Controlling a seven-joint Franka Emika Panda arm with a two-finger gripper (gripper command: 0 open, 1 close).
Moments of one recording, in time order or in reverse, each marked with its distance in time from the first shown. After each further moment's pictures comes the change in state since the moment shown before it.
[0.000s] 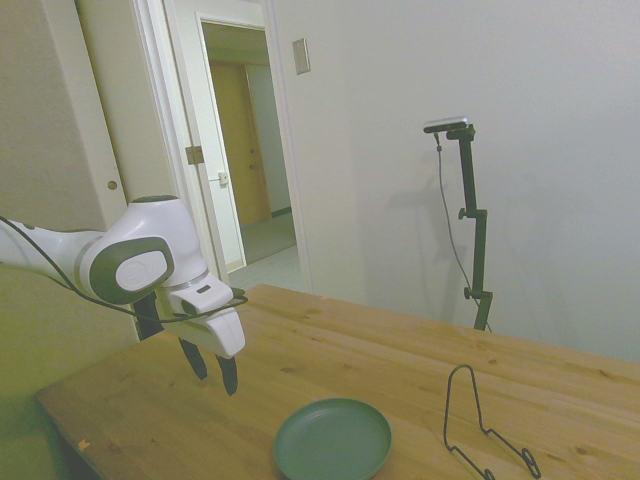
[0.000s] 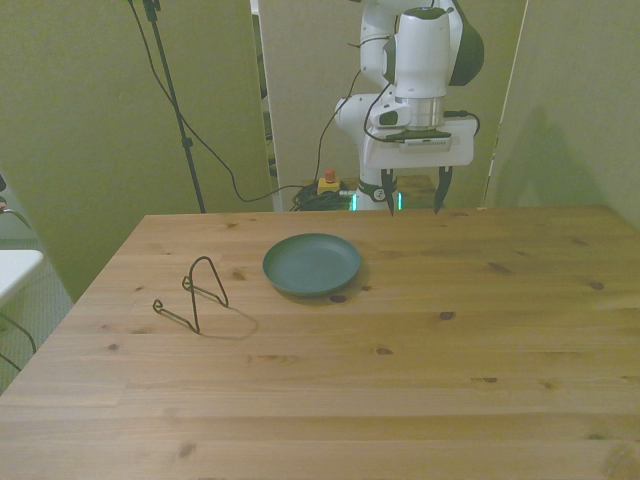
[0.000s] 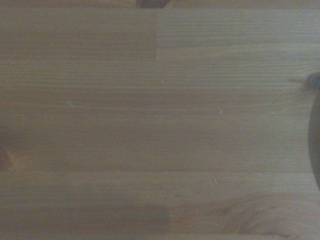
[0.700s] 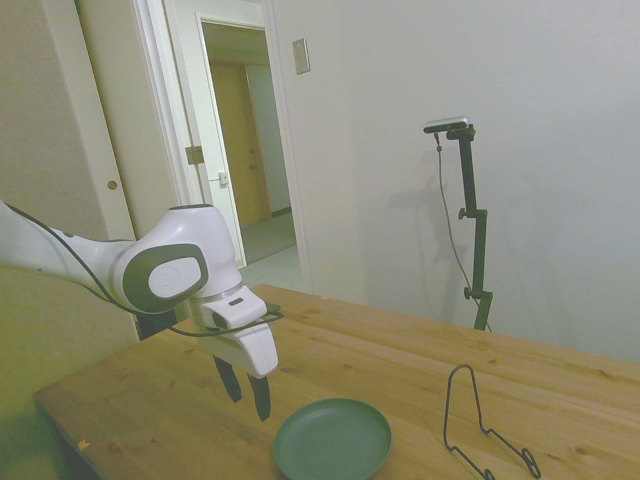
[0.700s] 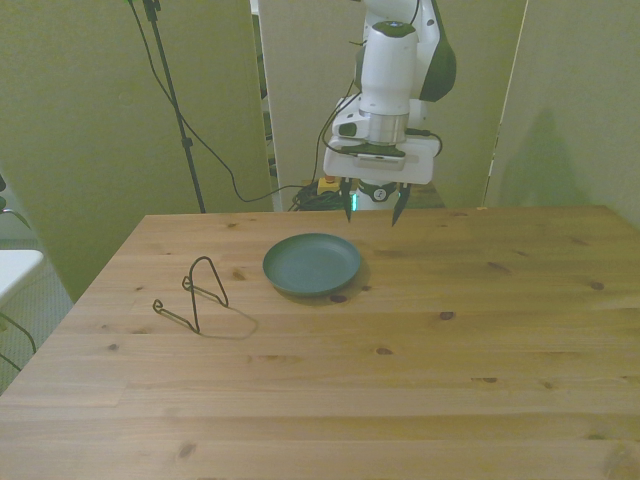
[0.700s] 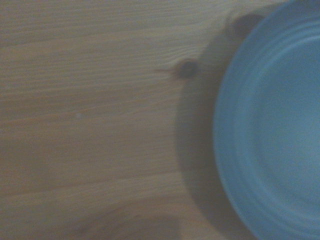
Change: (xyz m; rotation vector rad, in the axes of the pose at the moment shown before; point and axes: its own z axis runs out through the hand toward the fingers) arm 0.068 0.049 0.017 -0.122 0.037 0.140
